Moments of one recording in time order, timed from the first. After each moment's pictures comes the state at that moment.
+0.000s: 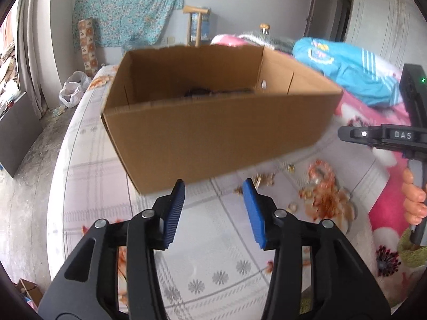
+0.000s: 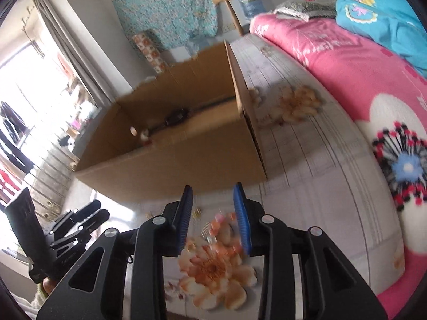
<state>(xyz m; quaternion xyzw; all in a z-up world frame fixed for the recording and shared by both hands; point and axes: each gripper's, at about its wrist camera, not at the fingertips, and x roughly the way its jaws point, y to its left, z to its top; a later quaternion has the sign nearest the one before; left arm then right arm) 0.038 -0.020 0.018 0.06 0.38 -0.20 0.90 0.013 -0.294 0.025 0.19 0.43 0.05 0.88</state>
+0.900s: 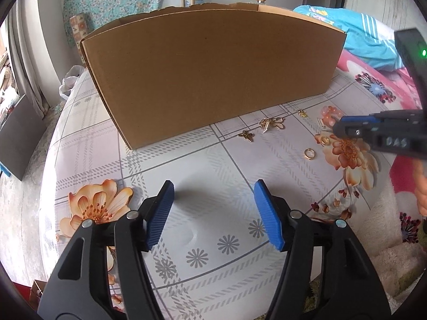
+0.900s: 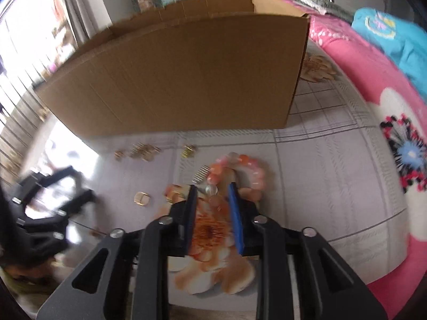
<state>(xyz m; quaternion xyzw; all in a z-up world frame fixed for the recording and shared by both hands) 0.024 -0.024 -0.022 0.10 0.42 -0.20 0.88 0.014 -0.233 -0.013 0.03 0.49 0.01 0.87</state>
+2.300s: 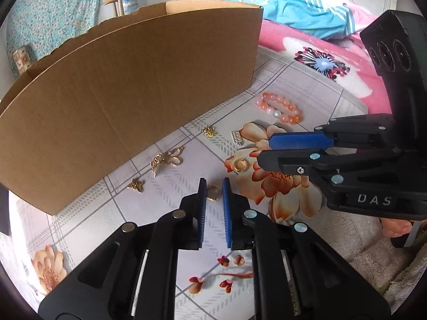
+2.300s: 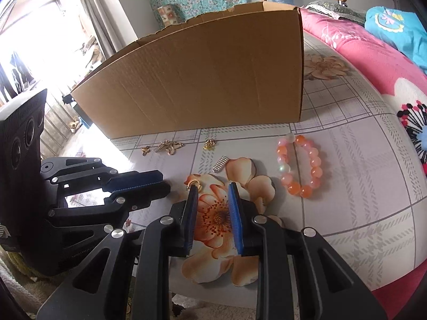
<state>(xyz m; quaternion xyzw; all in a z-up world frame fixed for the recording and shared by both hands) 0.023 -0.113 -0.017 0.18 0.41 -0.33 0.83 -0.019 -0.245 -0.024 0.11 0.43 0.11 0.89</state>
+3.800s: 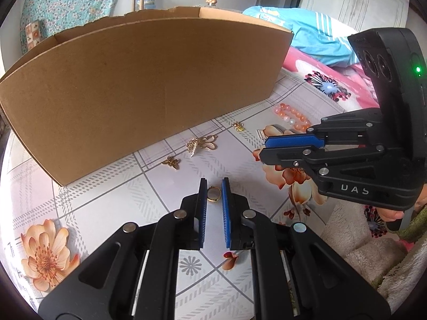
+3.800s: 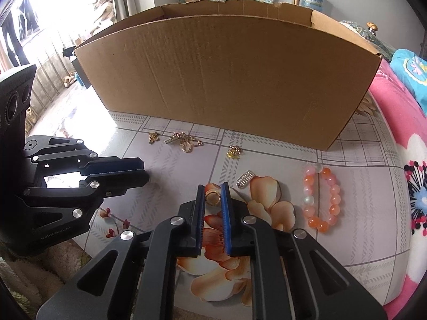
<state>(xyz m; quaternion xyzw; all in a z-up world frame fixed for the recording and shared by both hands) 0.027 -0.047 -0.015 0.09 0.41 -0.34 0.84 0.020 -0.208 -0.009 -0.02 0.47 0.12 0.88</state>
